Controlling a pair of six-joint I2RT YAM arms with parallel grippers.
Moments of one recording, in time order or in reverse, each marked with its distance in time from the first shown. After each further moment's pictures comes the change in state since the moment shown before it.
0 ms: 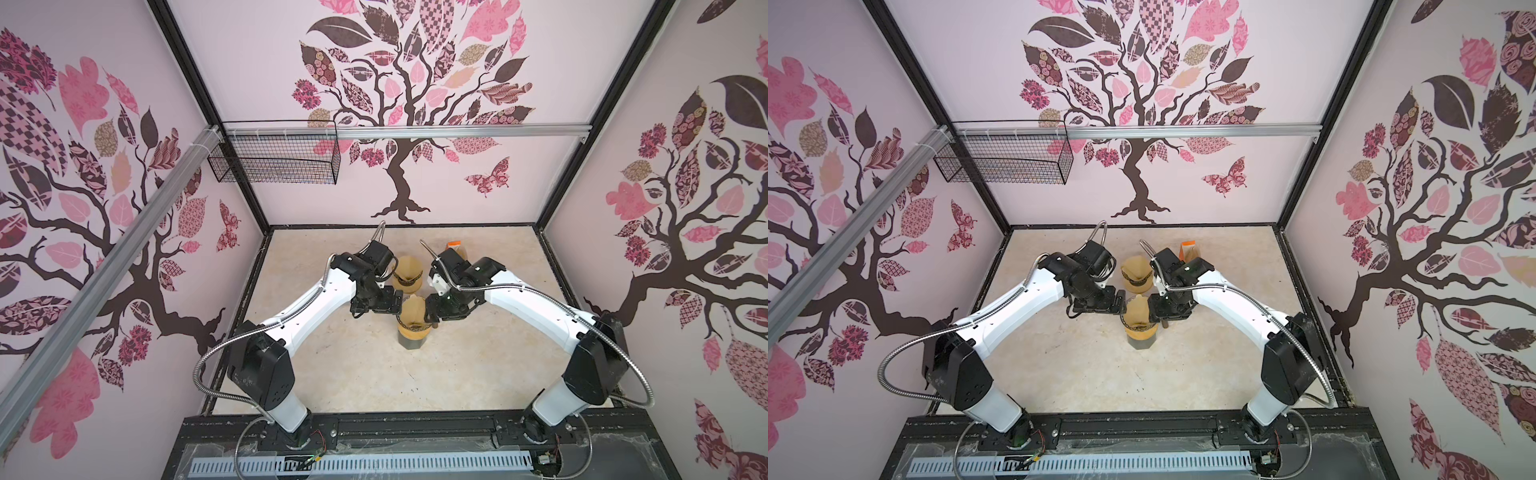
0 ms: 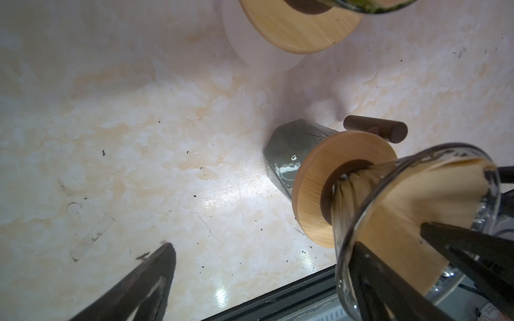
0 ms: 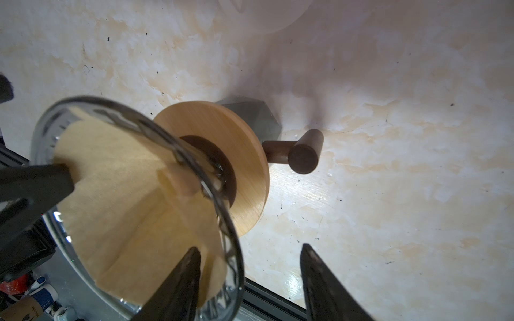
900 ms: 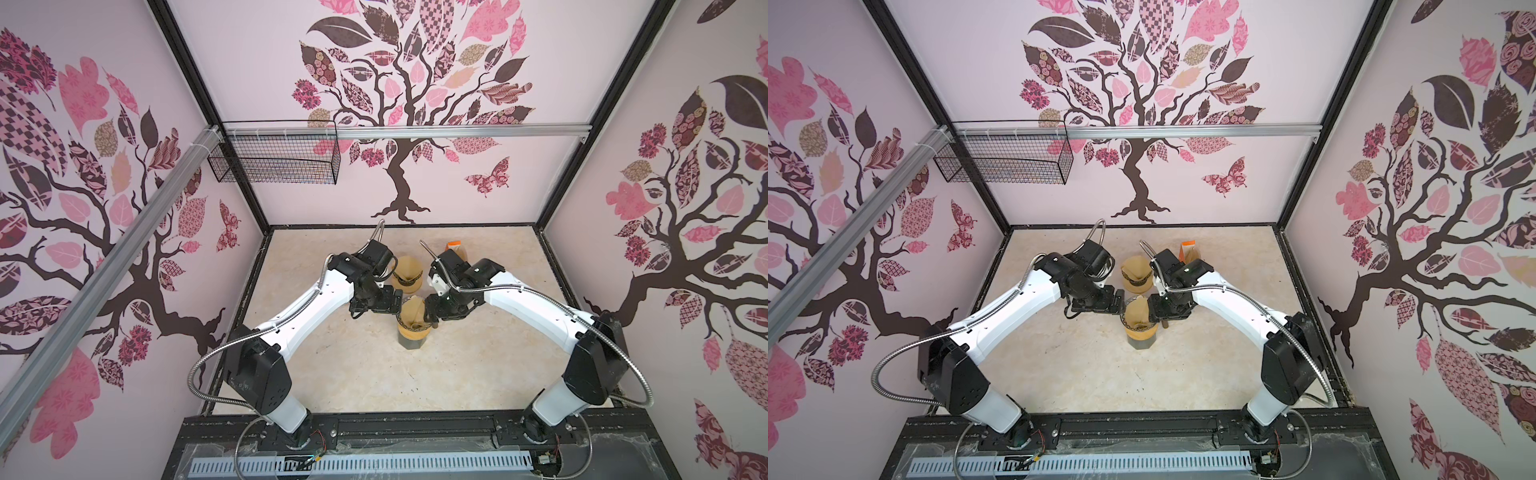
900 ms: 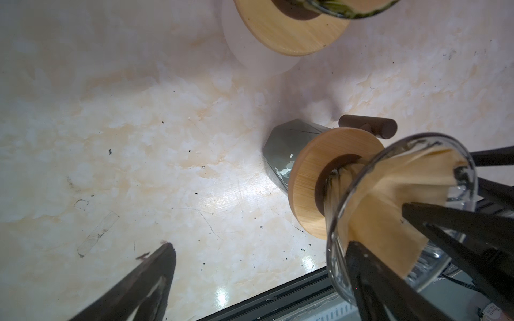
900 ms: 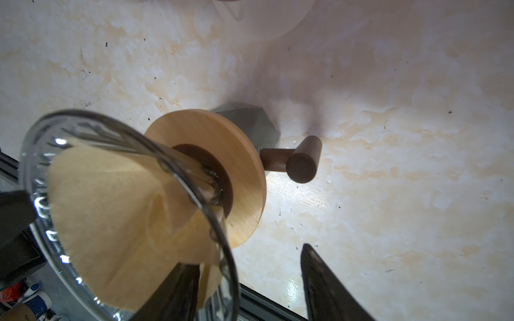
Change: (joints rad) left arm -0.021 -0.042 0.011 -0.016 -0.014 -0.001; right arm 0.001 0.000 -0.019 0.031 0.014 0.000
